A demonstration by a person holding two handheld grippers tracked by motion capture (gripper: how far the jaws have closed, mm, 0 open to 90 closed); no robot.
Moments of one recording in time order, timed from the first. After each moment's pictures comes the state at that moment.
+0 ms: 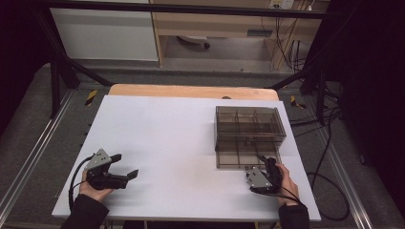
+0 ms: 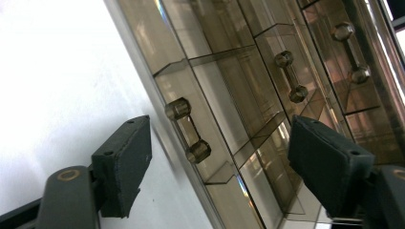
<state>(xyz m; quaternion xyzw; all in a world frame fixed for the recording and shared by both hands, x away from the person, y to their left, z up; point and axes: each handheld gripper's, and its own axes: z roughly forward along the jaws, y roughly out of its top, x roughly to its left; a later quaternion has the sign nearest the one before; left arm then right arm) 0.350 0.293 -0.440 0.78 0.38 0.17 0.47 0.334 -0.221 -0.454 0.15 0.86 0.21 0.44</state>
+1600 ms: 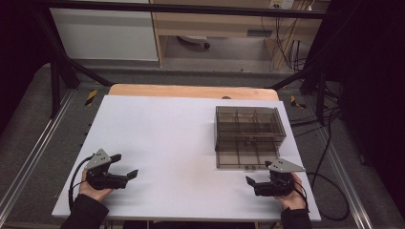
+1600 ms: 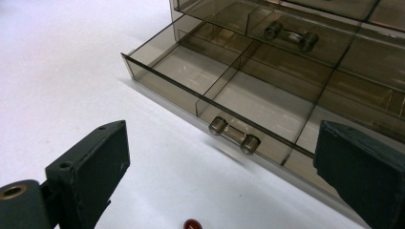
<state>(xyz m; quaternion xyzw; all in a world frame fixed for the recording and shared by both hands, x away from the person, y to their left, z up) 0.350 0.295 -0.440 0.78 0.38 0.17 0.47 0.327 -0.254 -0.436 0.41 0.78 0.42 0.20</state>
